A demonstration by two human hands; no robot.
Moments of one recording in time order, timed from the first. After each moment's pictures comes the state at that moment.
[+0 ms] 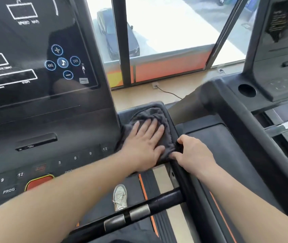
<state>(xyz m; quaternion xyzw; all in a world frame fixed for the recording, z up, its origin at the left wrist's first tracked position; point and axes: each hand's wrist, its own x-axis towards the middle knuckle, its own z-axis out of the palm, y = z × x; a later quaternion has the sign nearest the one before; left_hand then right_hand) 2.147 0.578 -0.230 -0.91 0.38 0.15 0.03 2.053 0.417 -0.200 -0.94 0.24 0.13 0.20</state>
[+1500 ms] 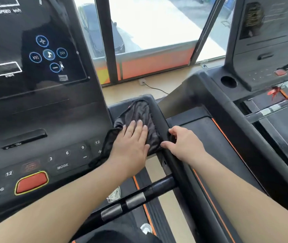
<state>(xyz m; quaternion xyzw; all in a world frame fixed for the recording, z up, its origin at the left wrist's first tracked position) 2.108 0.605 -0.234 -0.92 0.38 0.09 0.04 2.041 0.418 -0.203 -0.93 0.26 0.09 0.24</state>
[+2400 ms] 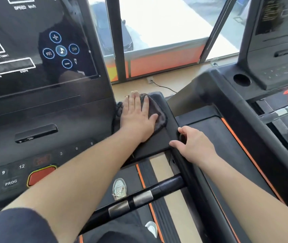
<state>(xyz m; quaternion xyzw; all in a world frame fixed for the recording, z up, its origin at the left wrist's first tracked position) 2.184 0.566 -0.232 -0.96 0.25 0.10 0.04 2.036 0.421 -0.208 -0.93 0.26 0.09 0.24</state>
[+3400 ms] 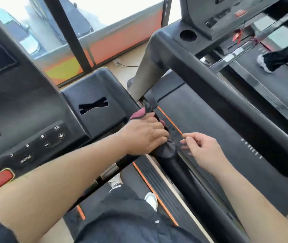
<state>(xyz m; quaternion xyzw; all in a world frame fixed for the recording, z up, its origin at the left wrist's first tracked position) 2.043 0.518 -0.246 -0.69 0.72 0.07 -0.05 1.840 0.385 -0.238 -0.73 0.45 -0.04 0.52</state>
